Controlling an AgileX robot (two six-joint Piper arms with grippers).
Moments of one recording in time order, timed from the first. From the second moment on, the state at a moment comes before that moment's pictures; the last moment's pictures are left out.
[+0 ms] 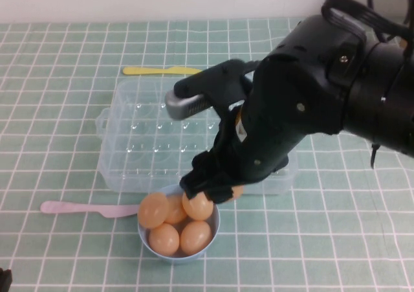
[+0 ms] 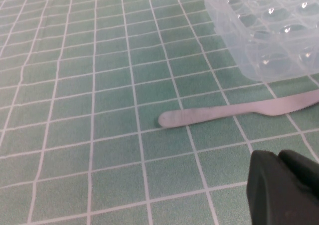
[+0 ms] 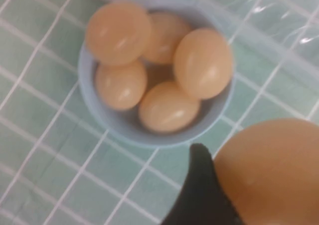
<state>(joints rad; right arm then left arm) 0.89 1.68 -1.54 -0.09 1.09 0.37 -0.09 -0.01 0.02 -0.16 0.38 0.26</state>
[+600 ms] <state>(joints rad) 0.95 1.79 -1.54 0.15 1.08 0.16 -0.09 -0.01 0.02 -0.16 0.38 0.26</state>
